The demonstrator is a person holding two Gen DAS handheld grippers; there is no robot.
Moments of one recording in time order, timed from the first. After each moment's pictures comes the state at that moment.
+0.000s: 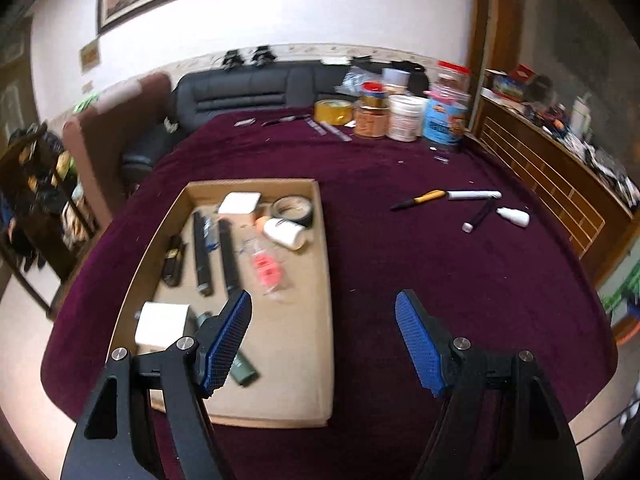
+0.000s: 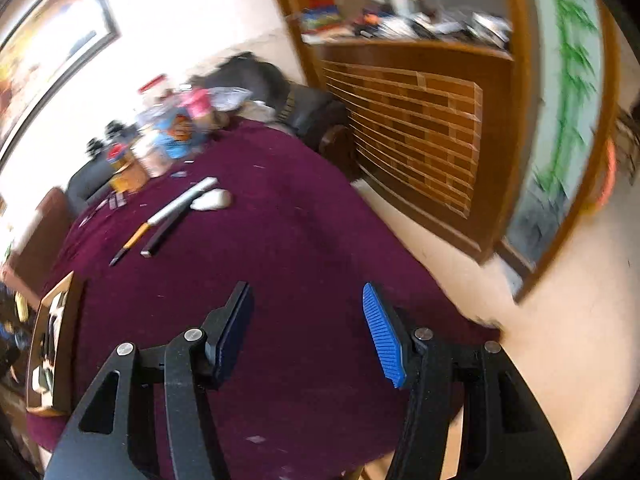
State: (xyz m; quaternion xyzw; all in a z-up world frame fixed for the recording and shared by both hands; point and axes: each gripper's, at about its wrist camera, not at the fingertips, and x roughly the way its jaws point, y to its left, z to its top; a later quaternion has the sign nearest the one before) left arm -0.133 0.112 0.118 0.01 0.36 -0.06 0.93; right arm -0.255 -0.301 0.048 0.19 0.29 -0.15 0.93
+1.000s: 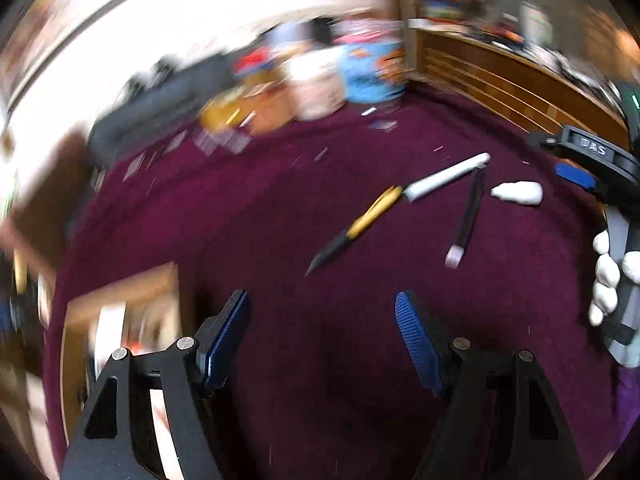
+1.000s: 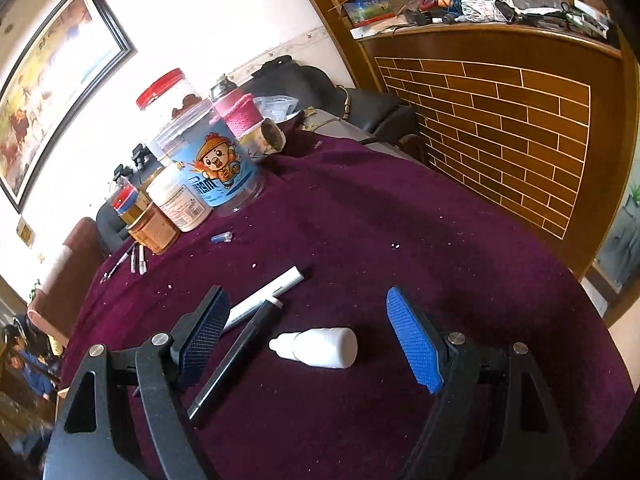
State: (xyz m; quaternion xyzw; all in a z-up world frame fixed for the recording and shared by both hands) left arm 0.026 -0.027 0.085 0.16 0.39 -0.17 0.89; right arm -0.020 -0.308 0.014 0.27 0.28 -0.09 0.92
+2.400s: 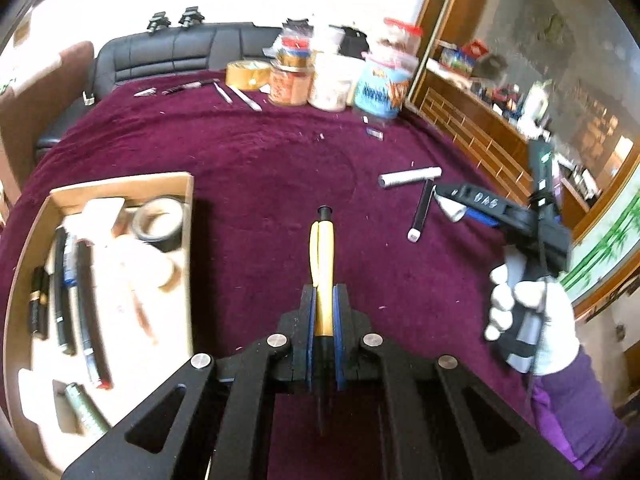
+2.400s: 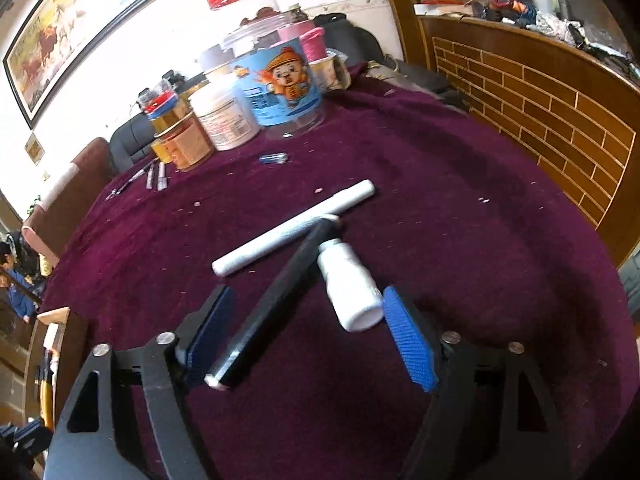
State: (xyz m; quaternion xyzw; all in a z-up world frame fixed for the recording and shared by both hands) left arm -0.034 0.064 0.092 -0.04 0.42 -0.19 0.89; right arm 0.004 -0.232 0.001 0.18 0.35 -0.04 0.92
